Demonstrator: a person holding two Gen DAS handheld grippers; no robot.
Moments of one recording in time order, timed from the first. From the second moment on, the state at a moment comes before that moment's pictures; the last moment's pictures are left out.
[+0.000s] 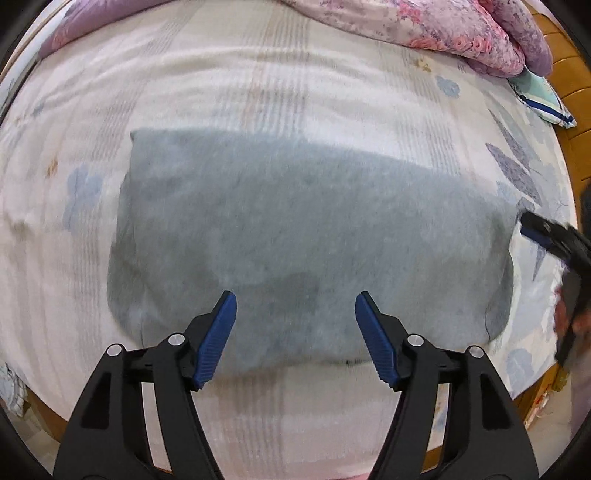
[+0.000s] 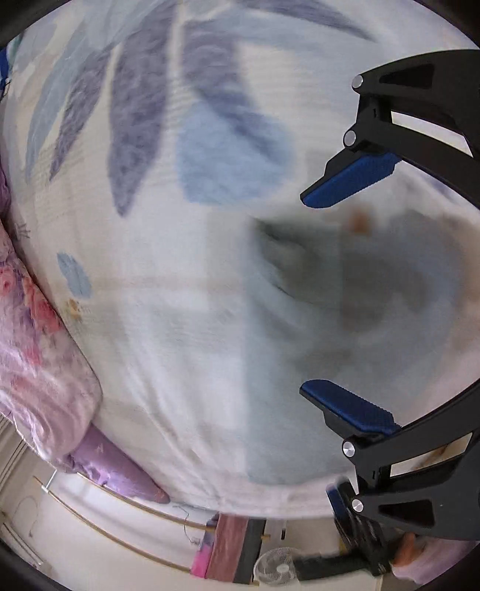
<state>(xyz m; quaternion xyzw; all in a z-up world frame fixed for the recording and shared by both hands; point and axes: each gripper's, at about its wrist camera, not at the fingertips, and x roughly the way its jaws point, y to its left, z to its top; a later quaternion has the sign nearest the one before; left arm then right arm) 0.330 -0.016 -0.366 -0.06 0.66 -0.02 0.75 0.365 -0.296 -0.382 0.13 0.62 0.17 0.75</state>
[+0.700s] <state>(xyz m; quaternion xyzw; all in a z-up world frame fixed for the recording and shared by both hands) 0.311 -0.033 -0.372 -0.06 0.68 -0.03 0.73 0.292 -0.283 -0.470 0.38 0.70 0.27 0.54</state>
